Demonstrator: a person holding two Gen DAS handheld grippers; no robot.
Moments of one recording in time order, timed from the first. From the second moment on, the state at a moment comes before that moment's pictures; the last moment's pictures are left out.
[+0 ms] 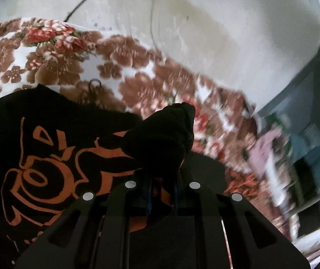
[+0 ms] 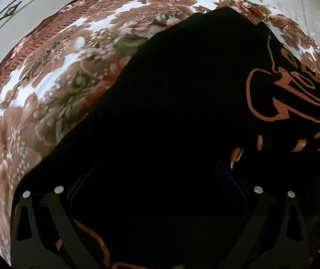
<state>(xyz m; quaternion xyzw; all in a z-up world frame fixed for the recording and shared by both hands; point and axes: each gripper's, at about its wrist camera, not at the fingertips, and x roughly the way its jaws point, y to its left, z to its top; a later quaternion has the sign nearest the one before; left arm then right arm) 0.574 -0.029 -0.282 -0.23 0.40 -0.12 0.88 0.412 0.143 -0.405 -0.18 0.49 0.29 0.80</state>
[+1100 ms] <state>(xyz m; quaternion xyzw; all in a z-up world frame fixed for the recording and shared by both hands) 0.532 -0.106 -0.197 -0.11 0.42 -0.20 0.88 0.440 0.056 -0.360 -0.19 0.40 0.30 0.84</state>
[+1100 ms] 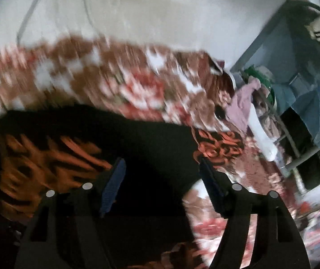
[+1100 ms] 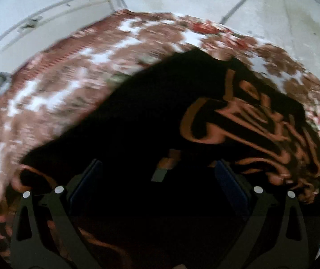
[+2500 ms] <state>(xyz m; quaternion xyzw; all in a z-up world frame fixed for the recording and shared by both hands) 0.542 0.126 -0.392 -0.10 0.50 -0.10 0.85 0.550 -0.149 -0.400 -0.13 0.51 0.04 0.85</state>
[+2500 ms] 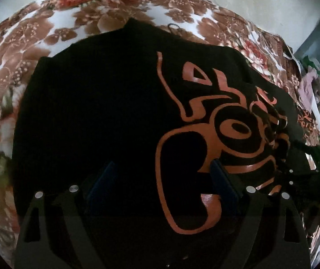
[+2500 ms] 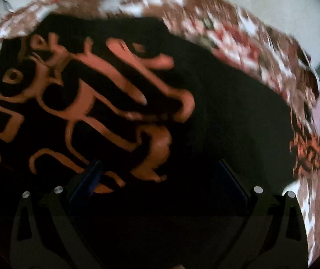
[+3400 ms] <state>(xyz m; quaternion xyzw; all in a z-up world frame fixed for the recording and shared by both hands) 0.510 -0.130 -0.325 -0.06 0.47 -0.09 0.87 0.549 -0.525 -0.337 0.05 0.53 -0.02 0.84</state>
